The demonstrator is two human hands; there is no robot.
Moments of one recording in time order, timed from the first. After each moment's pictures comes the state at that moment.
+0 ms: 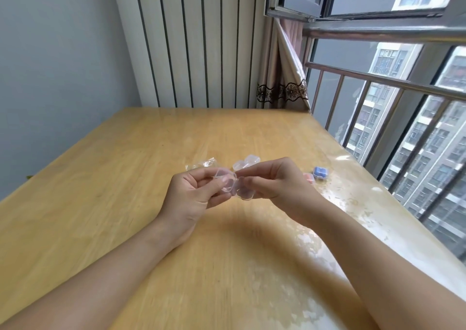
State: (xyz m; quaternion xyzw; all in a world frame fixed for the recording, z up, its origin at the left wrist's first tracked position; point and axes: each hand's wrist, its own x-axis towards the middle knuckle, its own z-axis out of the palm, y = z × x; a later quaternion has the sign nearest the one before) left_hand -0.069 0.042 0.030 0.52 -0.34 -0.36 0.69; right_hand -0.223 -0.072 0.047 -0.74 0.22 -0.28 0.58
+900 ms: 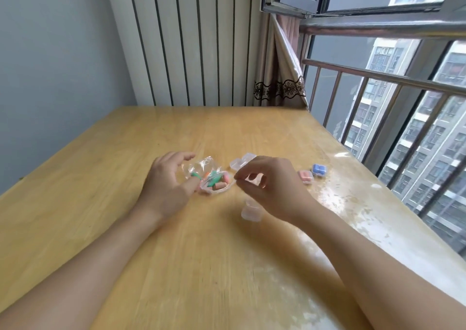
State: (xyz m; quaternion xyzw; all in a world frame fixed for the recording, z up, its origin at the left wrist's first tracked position) left_hand -0.012 0.031 0.020 0.75 -0.49 -0.02 0.43; right_hand -0.218 -0.077 0.037 -0.89 0.22 -0.32 0.23
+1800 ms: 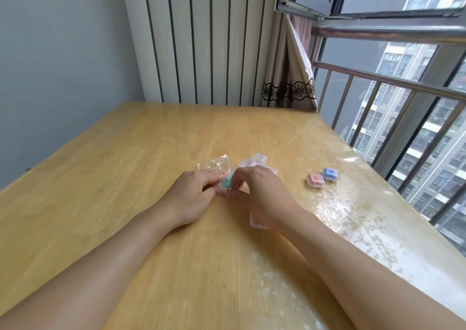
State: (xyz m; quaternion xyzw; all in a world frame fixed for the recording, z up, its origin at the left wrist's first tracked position) left_hand -0.015 0.020 0.003 0.66 -0.63 -0.13 0.38; right_hand -0.174 -0.075 0.015 -0.93 0.27 -0.21 0.15
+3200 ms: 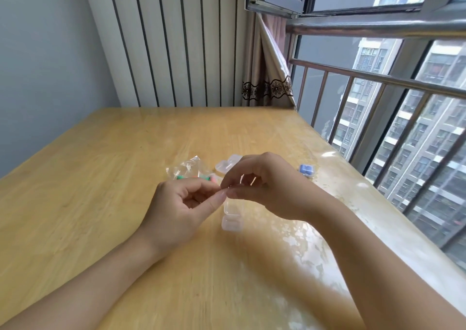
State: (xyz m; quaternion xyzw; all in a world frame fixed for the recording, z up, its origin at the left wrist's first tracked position) left_hand -0.072 0.041 0.021 0.59 -0.55 -0.18 0.56; right_hand -0.239 -0.078 0.072 -0.92 0.17 -0.21 0.29
